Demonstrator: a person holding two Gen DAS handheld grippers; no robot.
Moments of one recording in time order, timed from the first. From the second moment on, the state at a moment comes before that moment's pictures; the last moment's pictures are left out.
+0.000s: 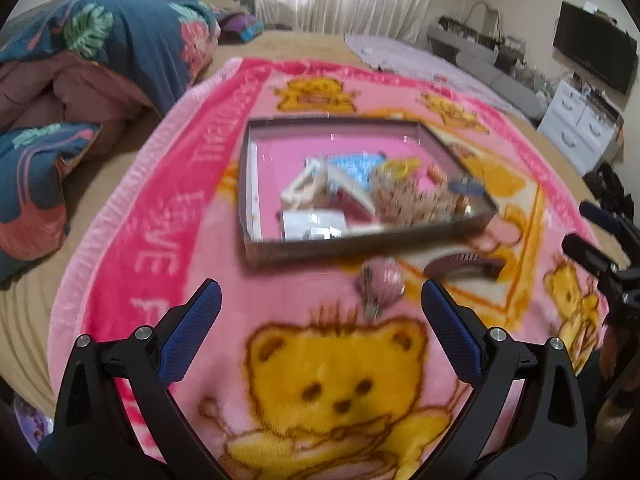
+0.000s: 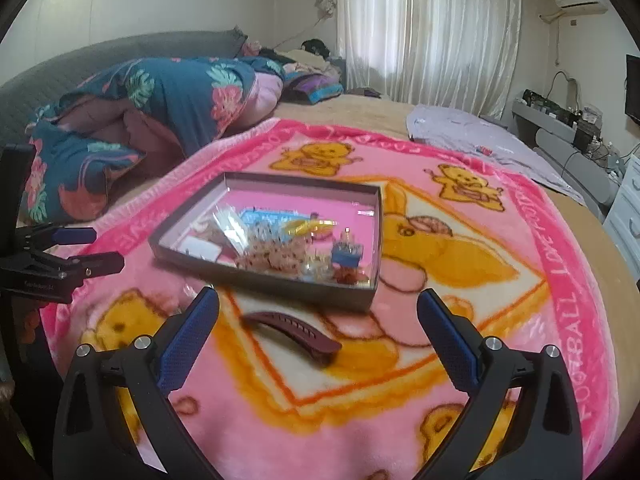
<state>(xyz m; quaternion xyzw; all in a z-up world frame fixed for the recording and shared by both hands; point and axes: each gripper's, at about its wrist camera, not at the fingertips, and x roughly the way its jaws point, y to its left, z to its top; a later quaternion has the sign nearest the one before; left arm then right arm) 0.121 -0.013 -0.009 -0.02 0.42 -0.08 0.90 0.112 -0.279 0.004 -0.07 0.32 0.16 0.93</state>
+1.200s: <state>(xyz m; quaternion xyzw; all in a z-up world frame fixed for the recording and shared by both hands) 0.169 -0.077 -0.079 0.04 0.47 -0.14 0.87 0.154 -0.269 -0.060 -0.09 0.40 0.21 0.89</state>
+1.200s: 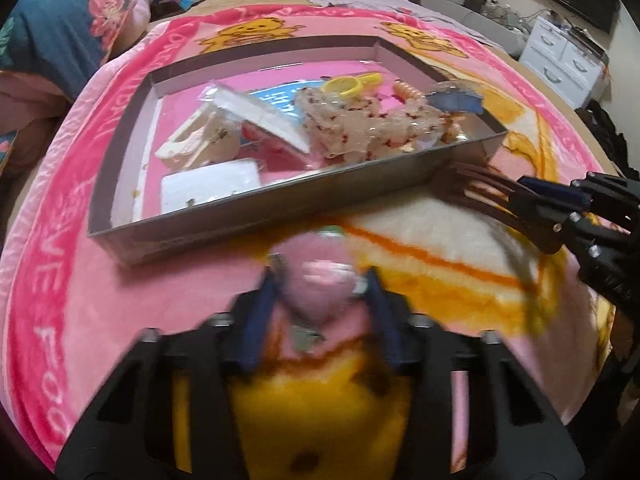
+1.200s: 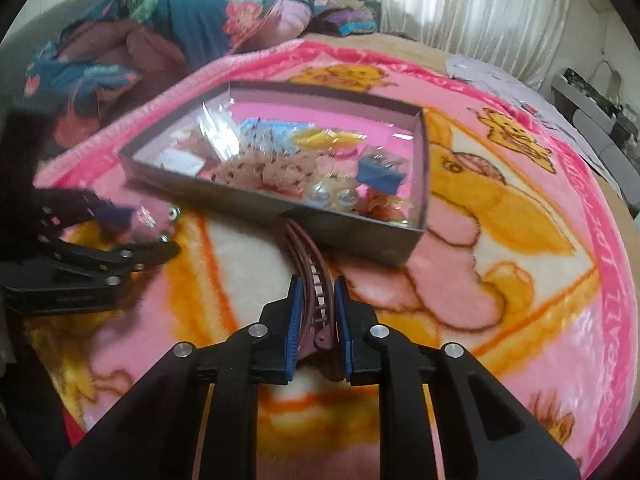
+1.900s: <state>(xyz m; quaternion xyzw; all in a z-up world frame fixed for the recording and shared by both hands) 0.162 -0.013 -0.027 -0.04 0.43 -0.10 0.90 0.171 -0.247 -0.089 -0.12 0.44 0.19 0.87</state>
